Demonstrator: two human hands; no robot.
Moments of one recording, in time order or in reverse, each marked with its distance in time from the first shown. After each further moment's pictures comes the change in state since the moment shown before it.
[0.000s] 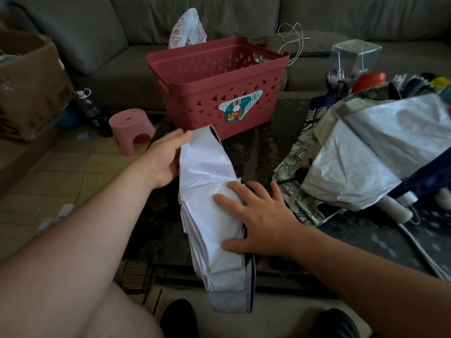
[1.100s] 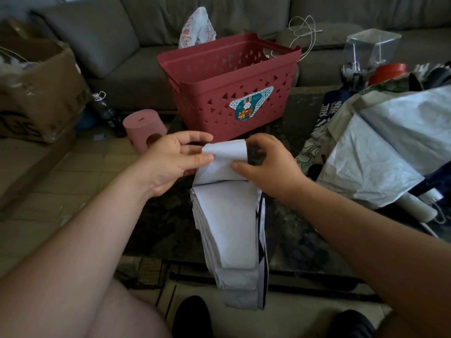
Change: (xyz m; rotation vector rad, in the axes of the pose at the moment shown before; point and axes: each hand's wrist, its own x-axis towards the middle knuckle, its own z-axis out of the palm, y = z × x) left_hand -0.075 0.023 0.008 0.344 -0.174 0.161; right_hand 0.056 0.013 -0.047 0.776 0.450 0.235
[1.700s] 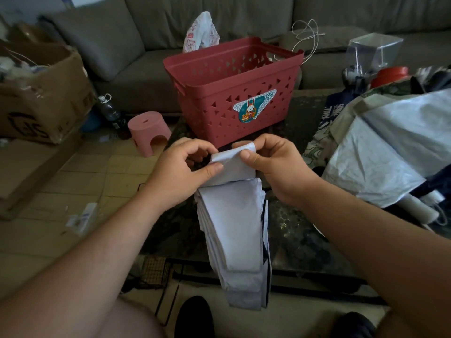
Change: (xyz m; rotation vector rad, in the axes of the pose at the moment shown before) left_hand -0.016 -0.023 0.004 0.614 0.229 0.439; right_hand -0.012 -0.022 -0.007 0.764 -0.100 0.084
